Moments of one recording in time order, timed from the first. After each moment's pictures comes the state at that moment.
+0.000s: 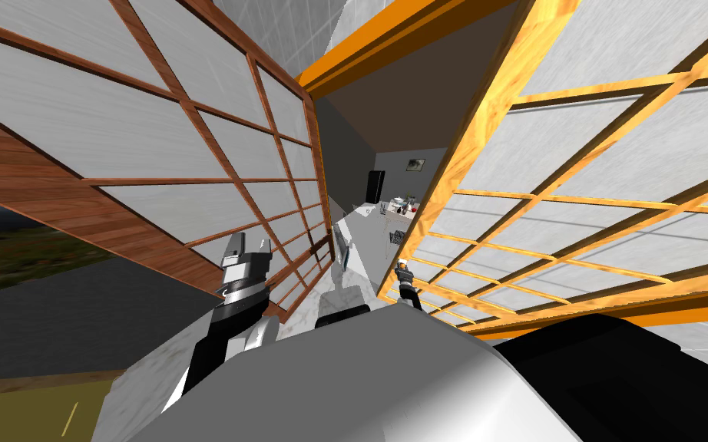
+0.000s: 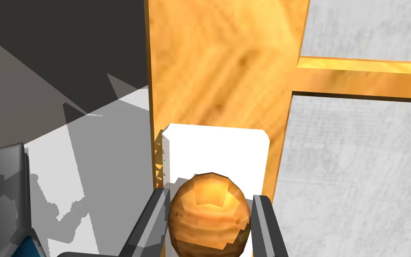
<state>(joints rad) 0.10 -0.32 0.08 -0.75 -0.77 -0.90 -1.39</state>
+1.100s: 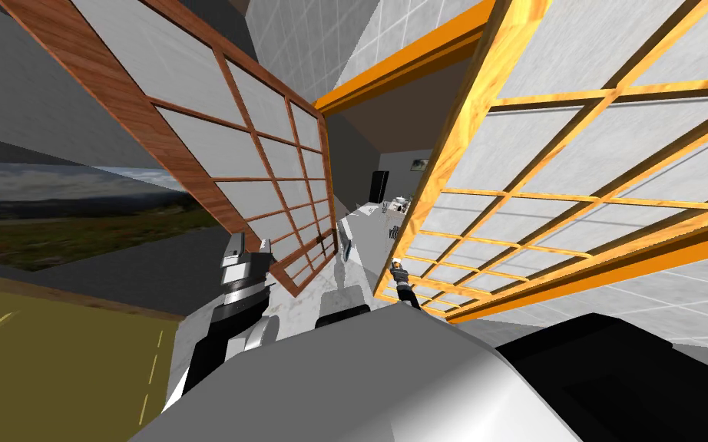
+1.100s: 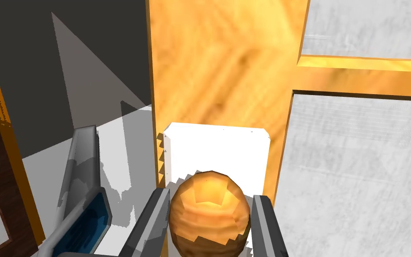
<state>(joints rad) 0.12 -0.35 0.18 -0.80 -0.71 -0.89 -1.45</state>
